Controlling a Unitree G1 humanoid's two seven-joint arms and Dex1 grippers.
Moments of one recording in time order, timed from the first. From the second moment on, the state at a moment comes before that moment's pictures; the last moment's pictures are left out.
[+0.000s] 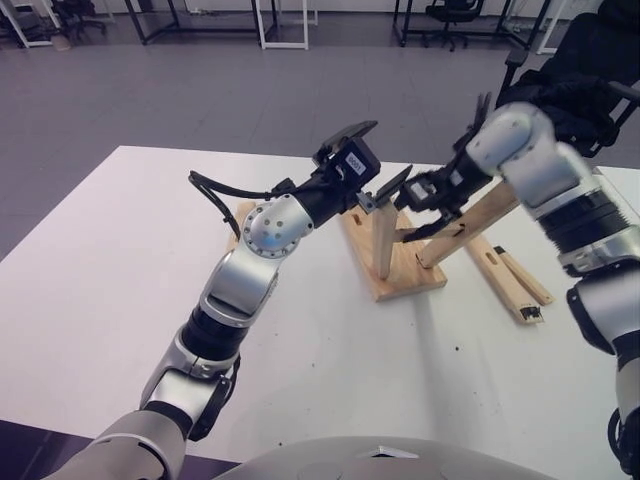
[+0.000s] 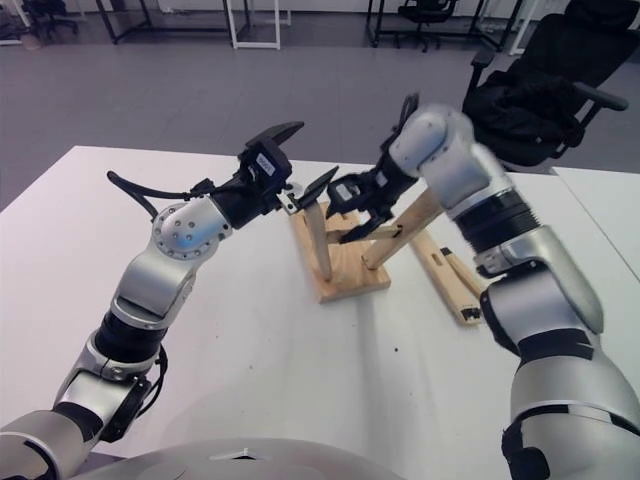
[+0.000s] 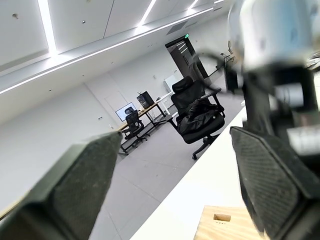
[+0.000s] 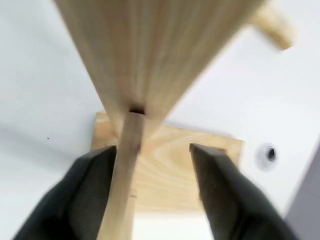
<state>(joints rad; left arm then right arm) -0.56 0.25 -0.34 -0.34 0.00 0.41 -0.40 -1.14 -0.77 0.52 0.37 0.05 0.04 1.61</state>
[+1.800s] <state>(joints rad) 0.07 0.32 -0.13 -0.69 -0.18 0.45 -0.39 -0.50 -0.55 -0.53 -0.36 0.26 0.69 0.31</state>
